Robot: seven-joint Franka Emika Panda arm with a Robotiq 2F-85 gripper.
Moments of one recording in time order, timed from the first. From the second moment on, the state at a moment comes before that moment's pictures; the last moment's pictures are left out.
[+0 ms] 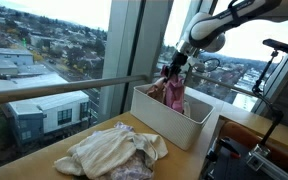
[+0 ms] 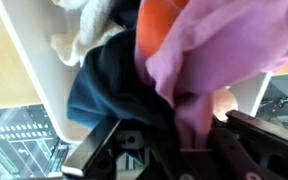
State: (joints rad) arm -0.10 0.44 0.00 -1.79 0.04 2.48 -0.12
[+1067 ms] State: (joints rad) arm 0.12 -0.03 0.12 -1.69 -0.11 2.45 -0.10
